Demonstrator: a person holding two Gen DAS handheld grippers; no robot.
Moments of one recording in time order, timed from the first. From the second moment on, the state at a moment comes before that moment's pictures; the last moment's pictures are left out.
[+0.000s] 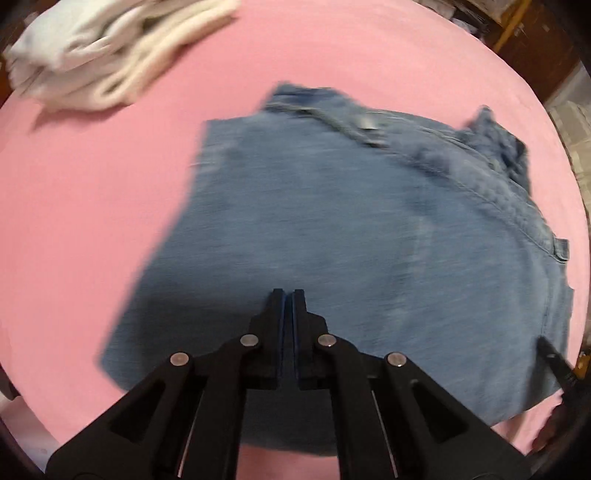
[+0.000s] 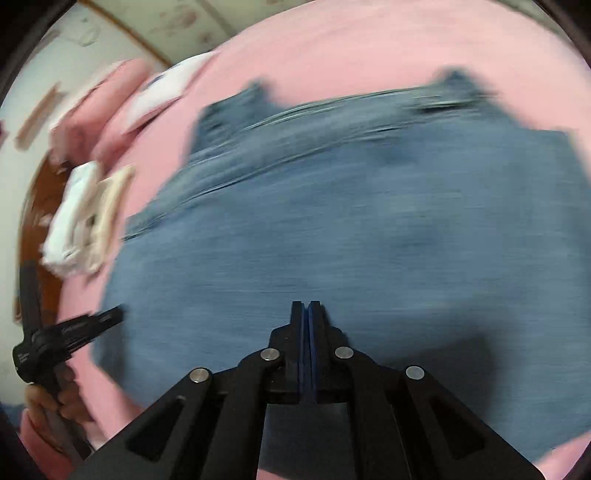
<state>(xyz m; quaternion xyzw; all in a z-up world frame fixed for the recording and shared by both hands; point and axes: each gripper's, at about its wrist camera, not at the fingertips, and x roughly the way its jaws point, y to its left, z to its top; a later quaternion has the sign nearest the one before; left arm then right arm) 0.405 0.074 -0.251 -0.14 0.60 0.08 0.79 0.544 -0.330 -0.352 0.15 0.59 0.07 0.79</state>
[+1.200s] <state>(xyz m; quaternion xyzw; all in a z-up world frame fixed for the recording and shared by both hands) 0.274 0.143 -0.252 -0.44 0.56 0.08 0.70 0.601 -0.113 -0.383 -0.03 0.68 -0.01 0.73</state>
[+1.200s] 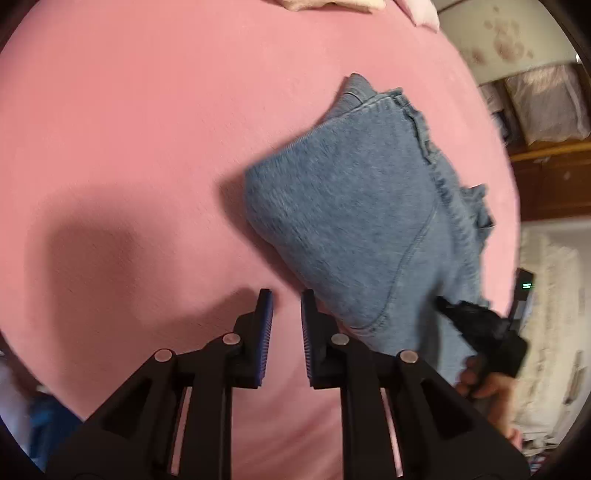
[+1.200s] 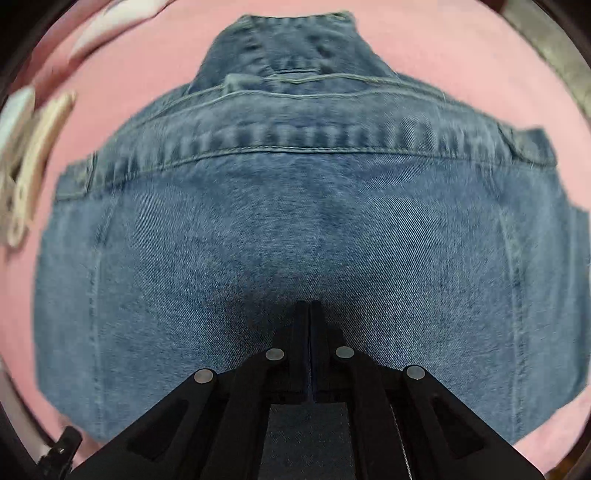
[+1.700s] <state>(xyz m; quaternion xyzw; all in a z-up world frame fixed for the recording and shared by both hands) 0.308 0.126 -0.254 -0.44 0.55 0.02 0.71 0.584 -0.095 -0.383 -0.06 0.64 -0.02 0.77</state>
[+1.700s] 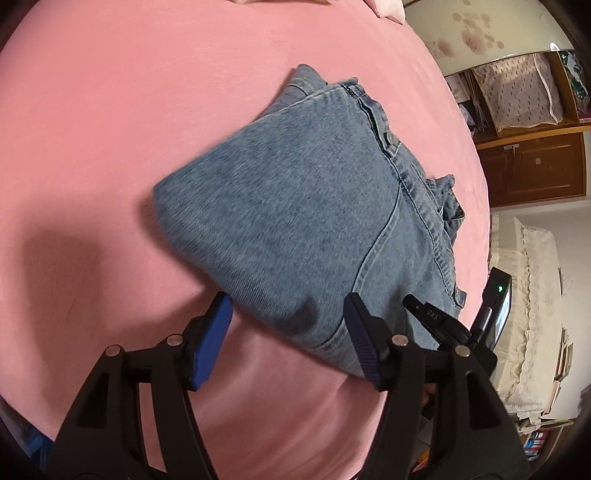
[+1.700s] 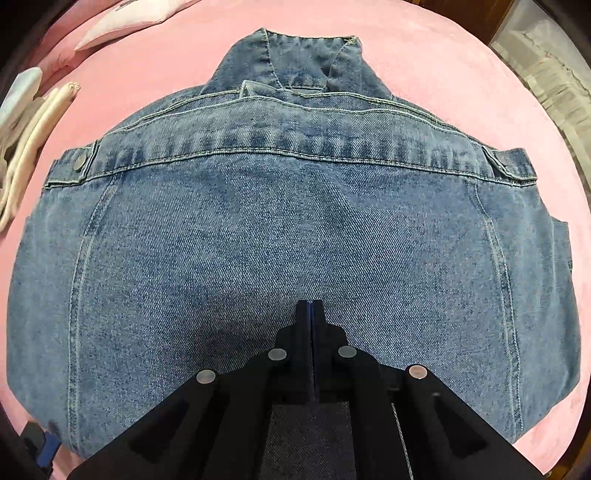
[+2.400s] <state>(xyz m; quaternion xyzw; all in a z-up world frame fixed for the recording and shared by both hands) 0.370 0.111 -0.288 -0.49 0.54 0.07 0.68 0.606 -0.130 -0.381 -0.05 0.65 0.00 0.75</state>
